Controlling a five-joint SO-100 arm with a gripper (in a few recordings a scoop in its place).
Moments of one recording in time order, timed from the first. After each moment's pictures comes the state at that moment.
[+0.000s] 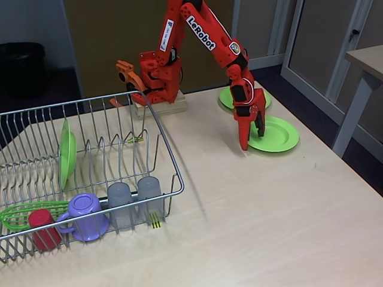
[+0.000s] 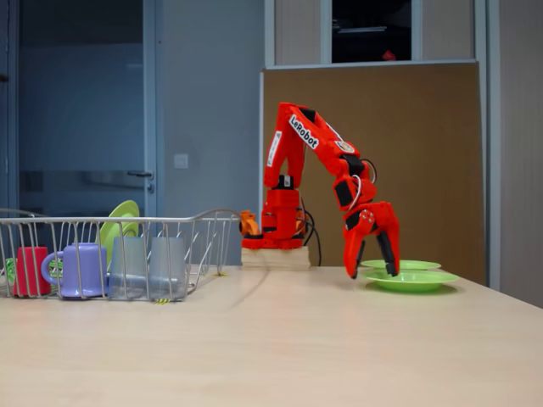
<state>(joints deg) -49.4 76.8 122.7 21.0 99.5</state>
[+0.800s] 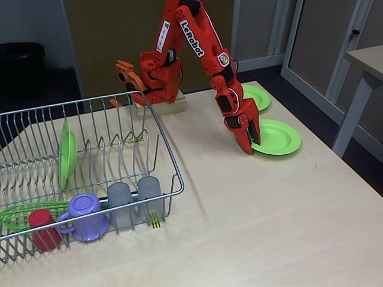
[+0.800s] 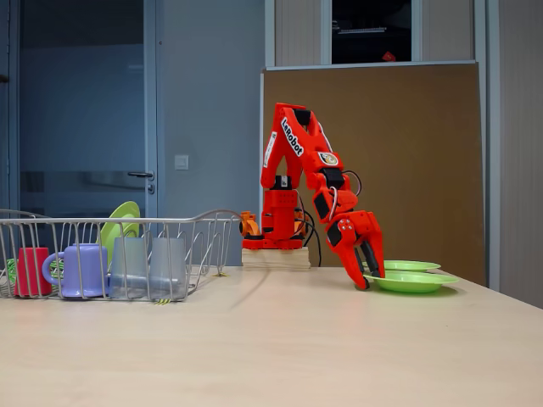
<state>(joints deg) -40.6 75.9 134.4 5.4 96.7</state>
